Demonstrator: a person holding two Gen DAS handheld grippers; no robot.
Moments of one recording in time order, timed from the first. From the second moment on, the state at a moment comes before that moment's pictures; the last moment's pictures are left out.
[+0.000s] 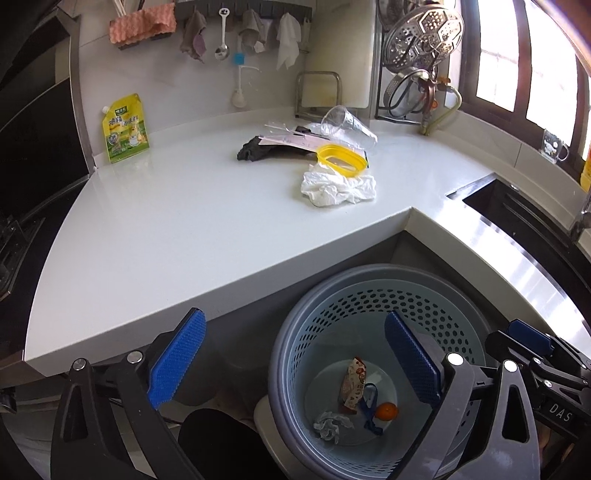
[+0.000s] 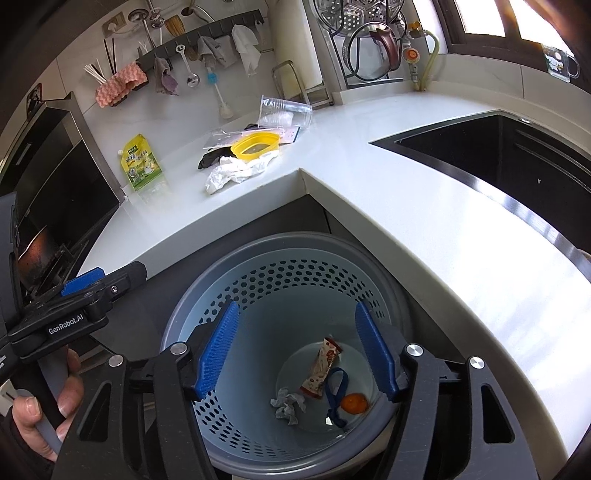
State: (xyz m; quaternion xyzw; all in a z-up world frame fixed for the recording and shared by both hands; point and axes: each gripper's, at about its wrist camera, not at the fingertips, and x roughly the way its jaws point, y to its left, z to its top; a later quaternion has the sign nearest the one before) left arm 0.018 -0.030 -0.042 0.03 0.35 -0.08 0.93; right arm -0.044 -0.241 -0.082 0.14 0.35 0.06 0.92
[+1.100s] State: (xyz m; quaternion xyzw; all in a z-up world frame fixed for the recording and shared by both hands) left arm 0.124 -0.007 -0.010 0.00 0.36 0.01 0.93; right arm 0.229 -0.203 -0.029 -0.03 0.39 0.20 0.90
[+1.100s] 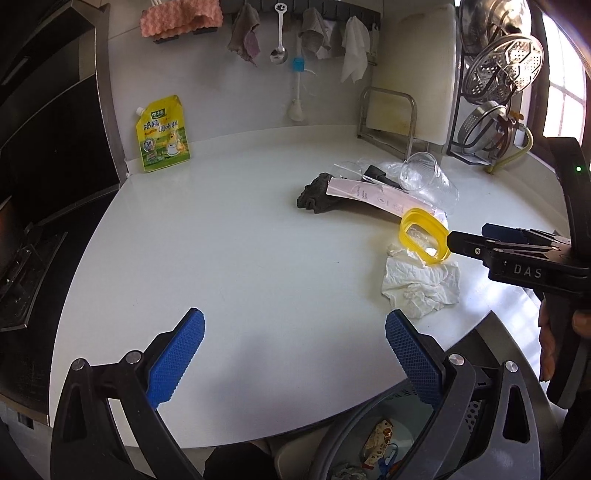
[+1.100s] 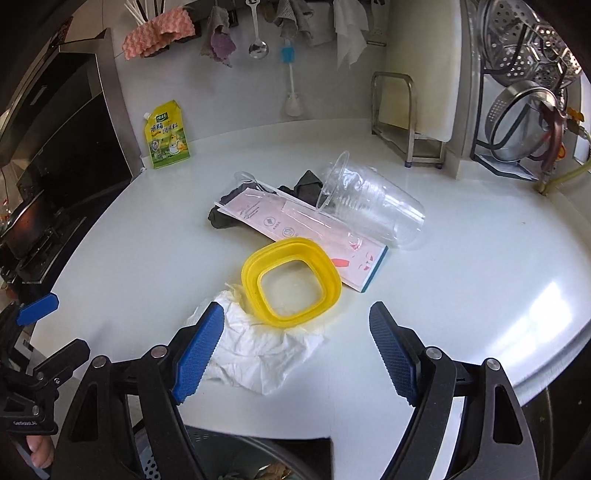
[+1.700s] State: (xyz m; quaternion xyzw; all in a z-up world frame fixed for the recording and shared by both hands) left arm 0.144 -0.019 -0.023 0.00 0.37 0.02 0.93; right arm 0.265 -0.177 -0.053 -0.10 0.41 0.24 0.87
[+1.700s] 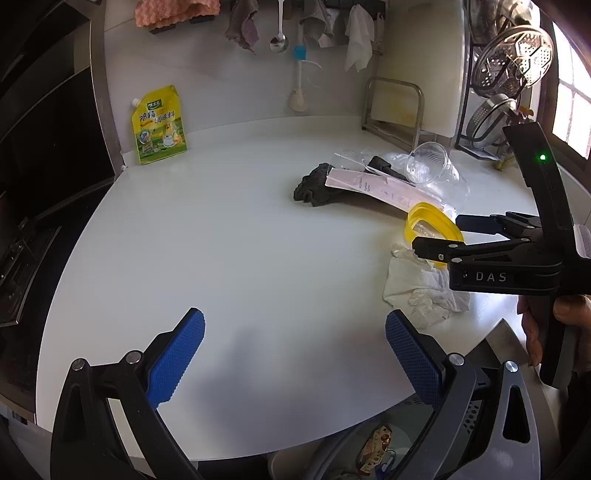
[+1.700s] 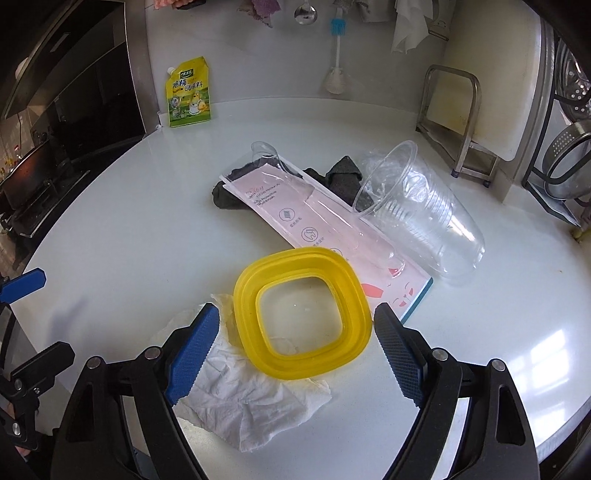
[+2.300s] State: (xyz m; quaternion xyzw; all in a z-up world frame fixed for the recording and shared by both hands) left arm 0.155 -0.038 -0.027 0.00 0.38 0.01 0.93; right arm 0.264 -0.207 -0.040 -0.02 0.40 0.23 0.89
